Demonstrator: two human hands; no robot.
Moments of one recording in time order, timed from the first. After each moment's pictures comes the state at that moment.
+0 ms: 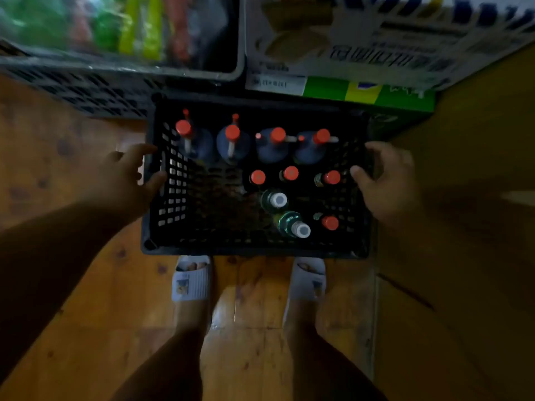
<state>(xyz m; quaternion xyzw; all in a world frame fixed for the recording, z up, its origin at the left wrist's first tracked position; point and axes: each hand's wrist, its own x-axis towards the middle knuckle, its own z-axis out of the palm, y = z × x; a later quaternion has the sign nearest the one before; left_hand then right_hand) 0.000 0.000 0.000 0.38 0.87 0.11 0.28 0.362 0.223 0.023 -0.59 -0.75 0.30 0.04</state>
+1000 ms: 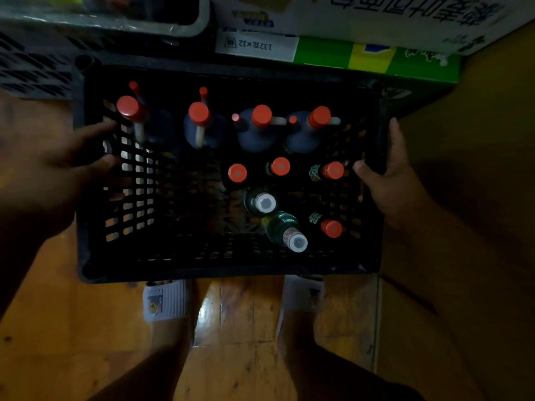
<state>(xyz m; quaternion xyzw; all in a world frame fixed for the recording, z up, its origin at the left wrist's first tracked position) -0.021 0.014 -0.076 0.16 0.75 0.38 0.51 0.395 0.245 -0.076 -0.58 -0.63 0.51 0.11</state>
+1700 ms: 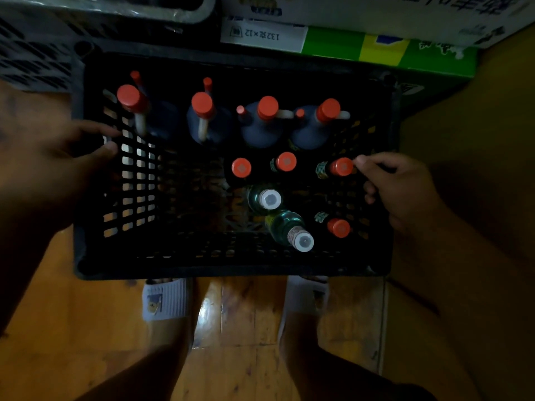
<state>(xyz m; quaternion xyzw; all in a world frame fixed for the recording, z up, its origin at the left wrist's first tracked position) -0.013 0.013 -0.072 0.18 0.77 0.39 0.47 0.383 0.232 -0.067 -0.61 -0.56 0.54 0.12</state>
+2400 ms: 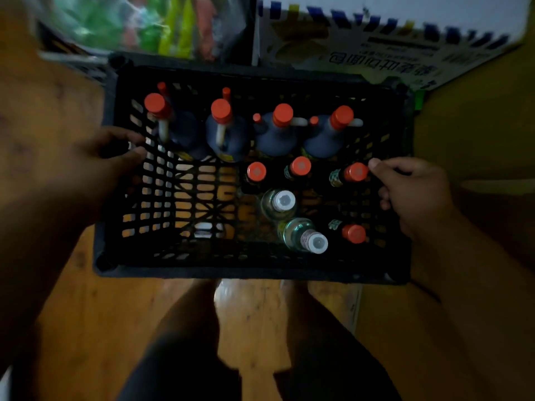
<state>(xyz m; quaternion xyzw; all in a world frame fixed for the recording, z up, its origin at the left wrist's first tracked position) 0.024 -0.015 0.181 0.10 0.83 0.35 0.42 0.373 0.200 0.157 -0.66 -0.54 0.51 0.10</state>
